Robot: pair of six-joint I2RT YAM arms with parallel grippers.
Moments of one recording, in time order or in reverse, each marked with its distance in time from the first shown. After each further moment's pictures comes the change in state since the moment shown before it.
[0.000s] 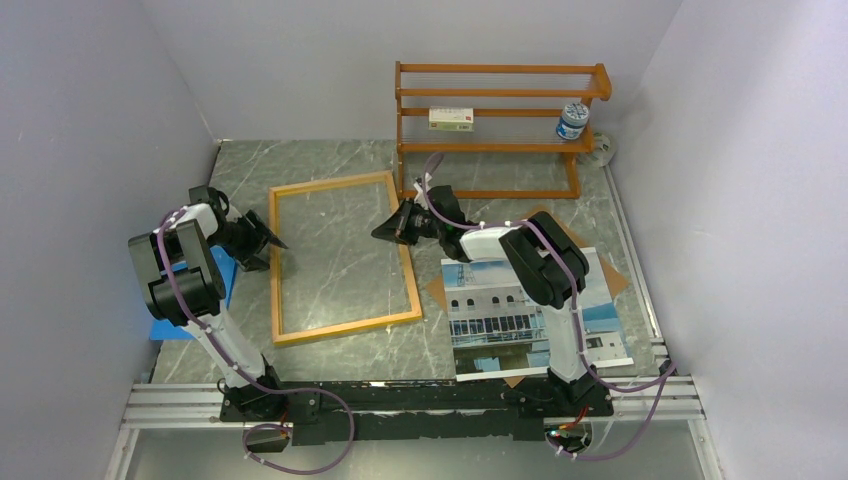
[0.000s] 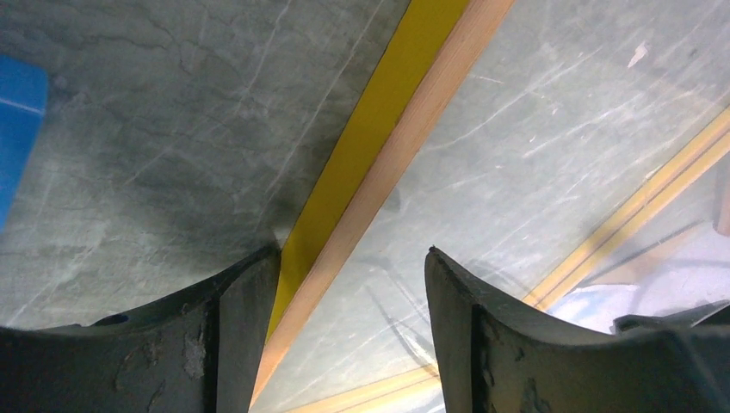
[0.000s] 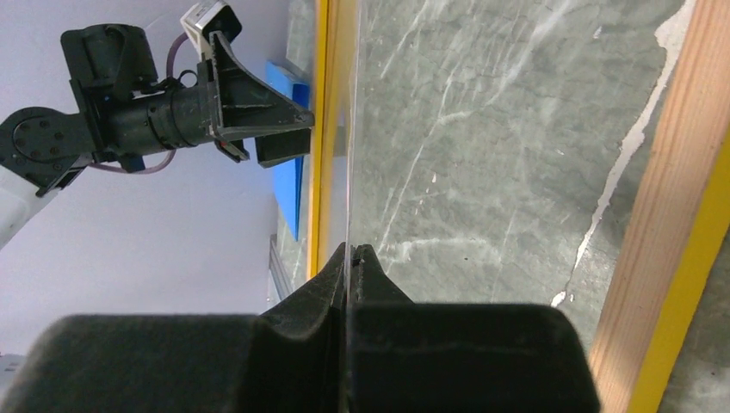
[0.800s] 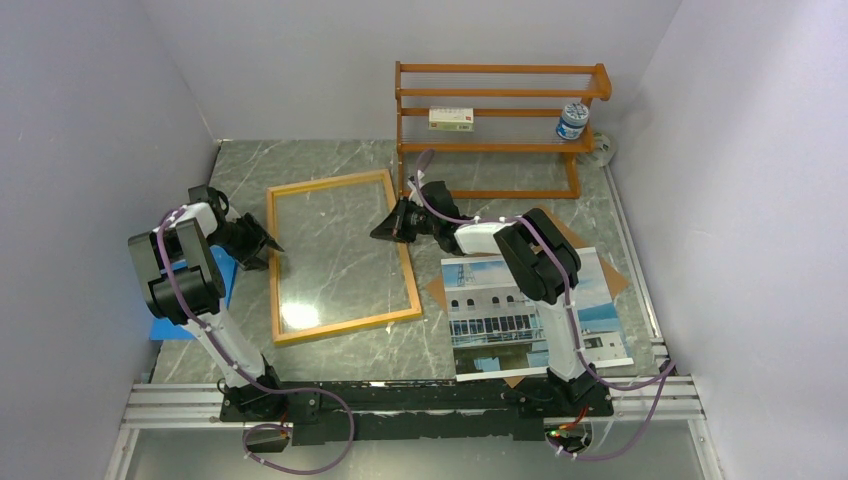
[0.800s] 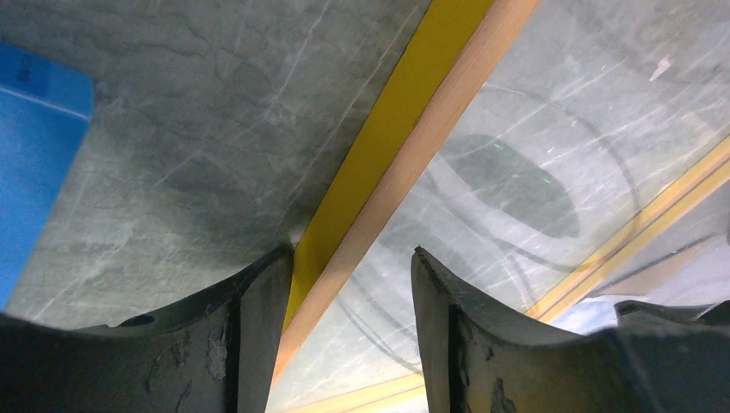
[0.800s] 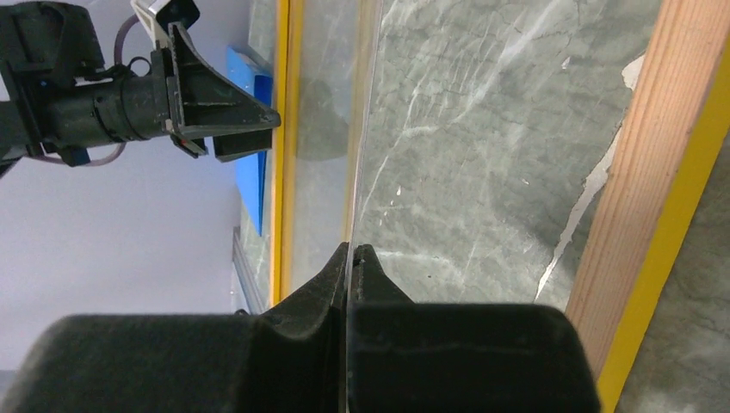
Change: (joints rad) left arm 0.003 0.009 0.012 -0.017 -0.034 0.001; right arm -0.002 0.063 0.103 -0.109 -0.016 -0.095
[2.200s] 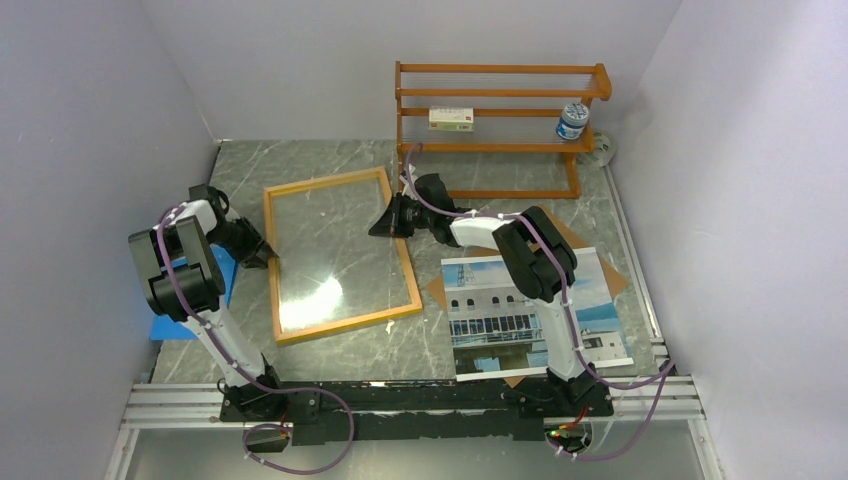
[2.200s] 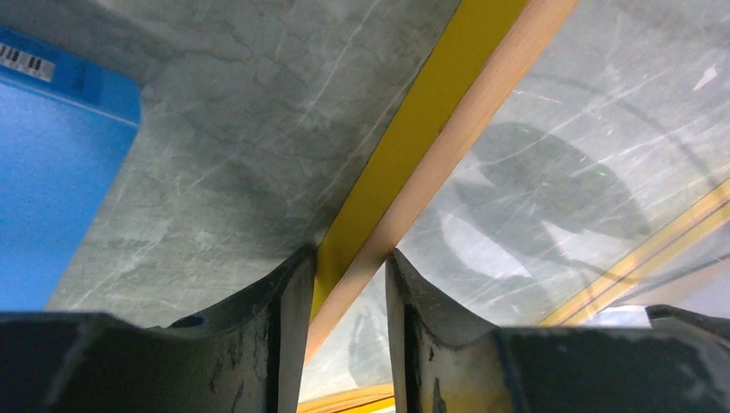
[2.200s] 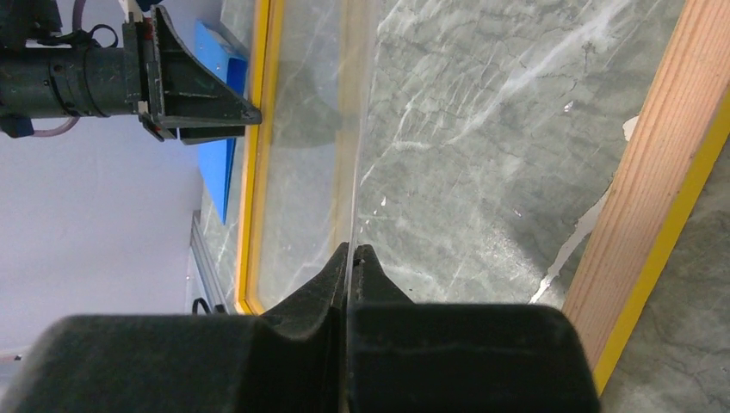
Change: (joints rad) left arm 0.001 0.026 0.034 -0.048 -0.050 0.017; right arm 0.000 0.027 0.103 -0.128 -0.018 -0.165
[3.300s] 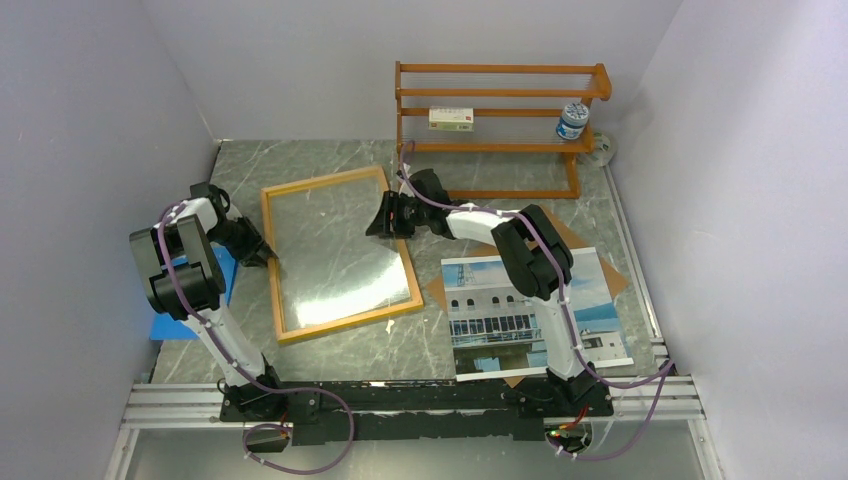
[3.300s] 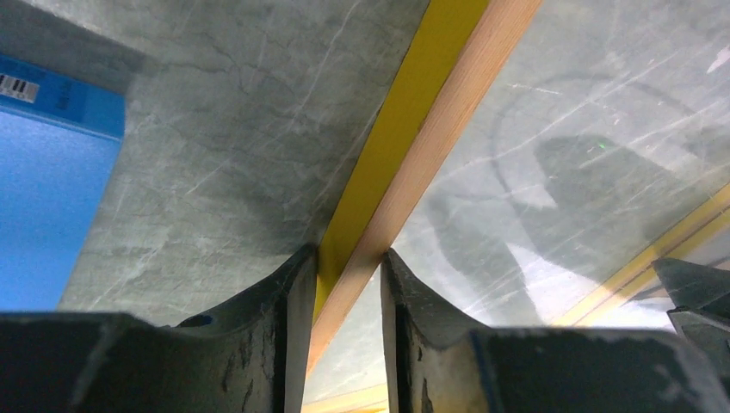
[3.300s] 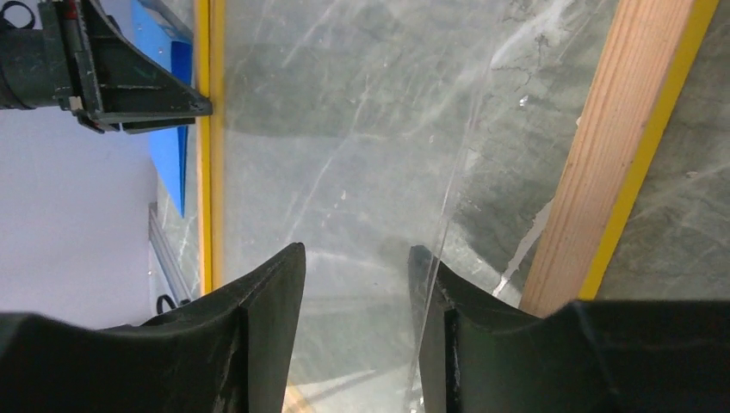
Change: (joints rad) left arm -0.008 0.011 0.023 -0.022 -0.011 0.064; right arm -0.006 0.033 0.108 -0.198 0.018 -0.097
